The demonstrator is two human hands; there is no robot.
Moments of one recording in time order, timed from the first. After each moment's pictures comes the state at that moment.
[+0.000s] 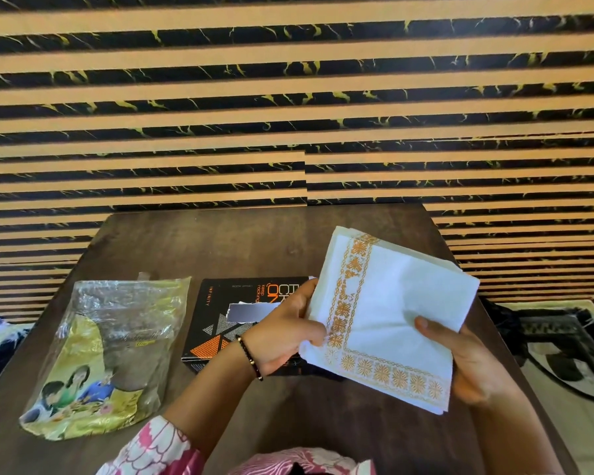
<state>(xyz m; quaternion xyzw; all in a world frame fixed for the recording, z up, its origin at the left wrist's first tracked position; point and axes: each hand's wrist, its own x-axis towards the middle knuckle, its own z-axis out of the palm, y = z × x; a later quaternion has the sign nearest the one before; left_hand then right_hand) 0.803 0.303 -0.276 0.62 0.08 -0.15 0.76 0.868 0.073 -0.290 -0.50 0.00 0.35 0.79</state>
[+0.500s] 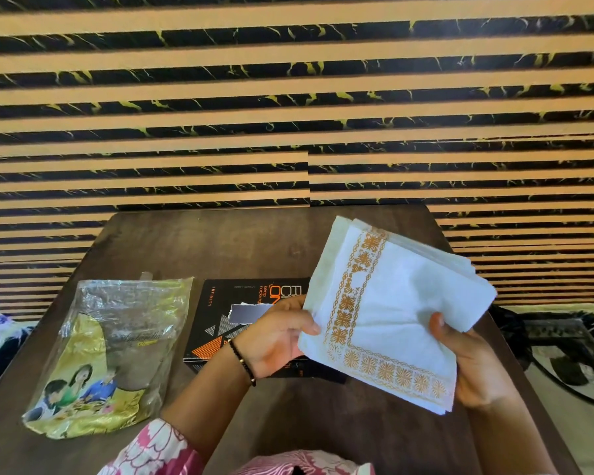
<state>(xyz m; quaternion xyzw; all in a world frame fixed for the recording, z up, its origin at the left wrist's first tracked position) 0.801 0.318 -0.289 0.50 0.07 -0.18 0.84 0.868 0.075 -0.292 -0.45 -0.02 0.35 0.82</state>
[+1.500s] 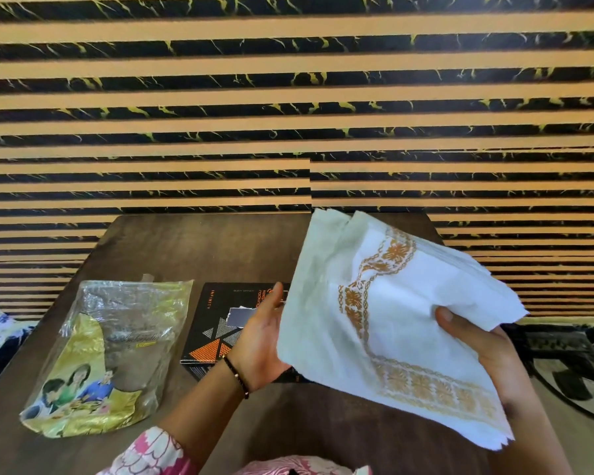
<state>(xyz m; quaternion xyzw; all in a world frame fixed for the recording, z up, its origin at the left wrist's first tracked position) 0.794 0.316 -0.295 0.36 0.14 -0.14 0.91 0.860 0.073 -0.246 -0.53 -0.04 0.27 0.80</state>
